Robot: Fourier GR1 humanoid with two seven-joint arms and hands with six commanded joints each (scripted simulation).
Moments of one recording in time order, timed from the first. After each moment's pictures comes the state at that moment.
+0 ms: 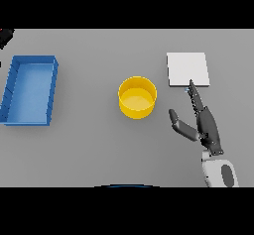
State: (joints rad) left arm -0.91 0.56 0.04 -0.63 -0.36 0.03 0.35; right arm 0.07 -0.08 0.12 -1.68 0.19 0.01 -0.16
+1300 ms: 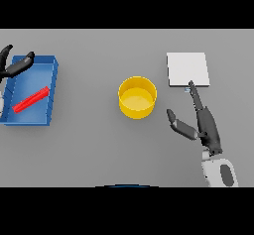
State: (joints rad) left arm -0.49 0.54 -0.01 -1.16 -0.23 -0.12 0.50; right arm 0.06 -0.10 0.14 -1.67 0.28 -0.03 -0.09
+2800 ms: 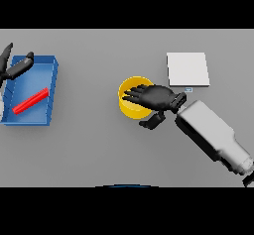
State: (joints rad) left arm -0.46 0.52 0.02 -1.22 -0.18 -0.12 0.46; right arm -0.66 -0.36 0.67 -1.18 0.88 0.42 -0.23
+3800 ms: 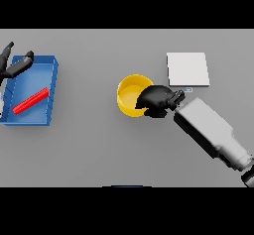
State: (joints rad) left arm -0.48 0.53 0.02 -1.19 -0.19 -0.14 0.44; right arm -0.70 -0.35 0.69 -1.12 0.85 0.48 -0.23
